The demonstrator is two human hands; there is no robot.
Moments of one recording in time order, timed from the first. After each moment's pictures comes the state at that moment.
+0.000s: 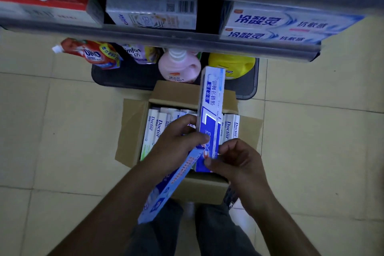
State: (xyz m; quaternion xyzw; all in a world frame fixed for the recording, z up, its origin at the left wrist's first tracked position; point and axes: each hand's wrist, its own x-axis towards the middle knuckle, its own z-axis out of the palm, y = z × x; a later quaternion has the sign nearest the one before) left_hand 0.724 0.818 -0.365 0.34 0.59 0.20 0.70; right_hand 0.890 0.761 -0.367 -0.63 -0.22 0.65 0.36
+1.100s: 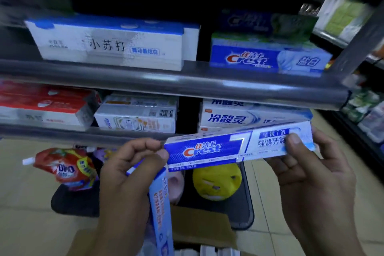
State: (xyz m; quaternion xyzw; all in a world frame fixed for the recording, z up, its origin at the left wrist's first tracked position) left_hand 0.741 0.888 -0.394 0.35 0.47 0.67 0.46; right_hand 0.969 0.896 -0.380 -0.36 -0.33 0.40 0.77
